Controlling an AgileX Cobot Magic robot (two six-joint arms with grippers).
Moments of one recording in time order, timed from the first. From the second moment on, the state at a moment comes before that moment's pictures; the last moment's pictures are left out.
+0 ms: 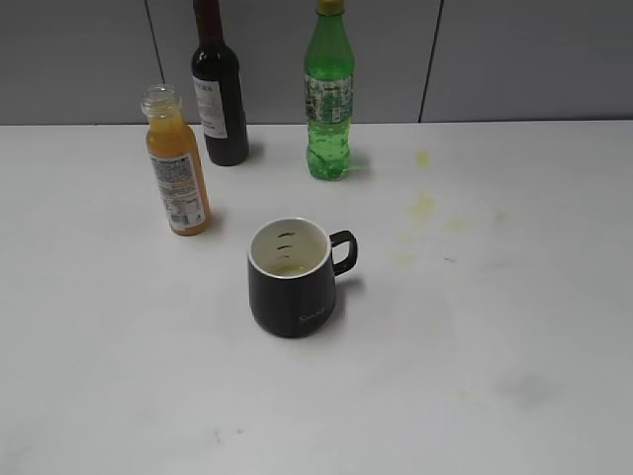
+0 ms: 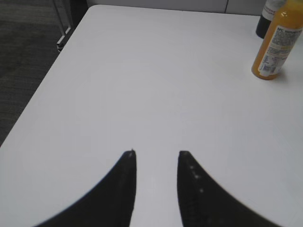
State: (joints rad) left arm -0.01 -0.01 -0.49 0.07 1.08 0.02; right arm 0.14 0.00 -0.41 -0.04 0.94 0.05
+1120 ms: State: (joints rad) left arm -0.01 -0.01 -0.49 0.07 1.08 0.02; right arm 0.14 0.00 -0.41 -0.04 0.94 0.04
